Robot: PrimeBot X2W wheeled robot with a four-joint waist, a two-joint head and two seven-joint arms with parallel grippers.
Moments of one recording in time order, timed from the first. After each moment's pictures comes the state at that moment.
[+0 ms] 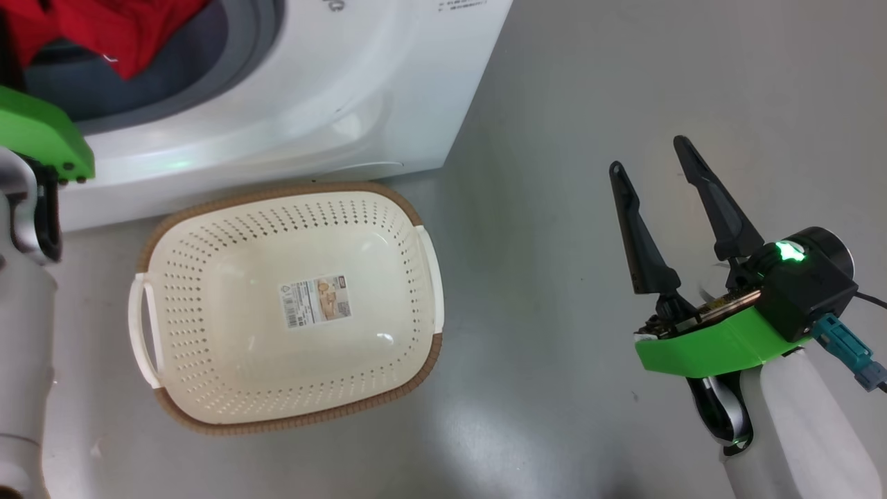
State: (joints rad) left arm -1.13 0.29 -0.10 1.04 -0.27 0.01 -0.22; right arm -0.33 -0.05 0.12 0.05 0.20 0.13 -0.26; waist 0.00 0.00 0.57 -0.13
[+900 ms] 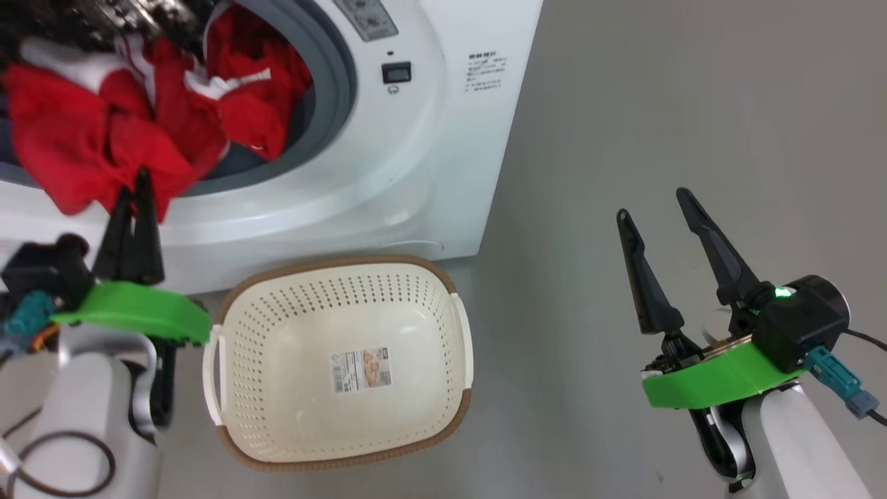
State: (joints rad) left arm -0.57 0.20 -0.04 0.49 -0.33 -0.01 -0.25; right arm -0.24 -0.05 0.10 0.08 0.20 0.13 -0.26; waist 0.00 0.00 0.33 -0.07
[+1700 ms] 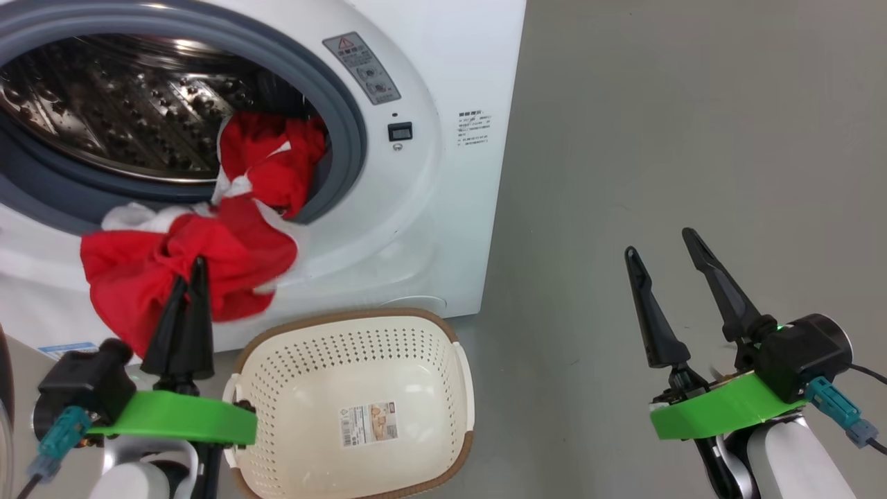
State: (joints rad) left arm -0.25 0.16 -0.06 0.11 -0.38 0.04 -0.18; right arm -0.16 -0.05 0.08 0.08 0.20 0.13 -0.26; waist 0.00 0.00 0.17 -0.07
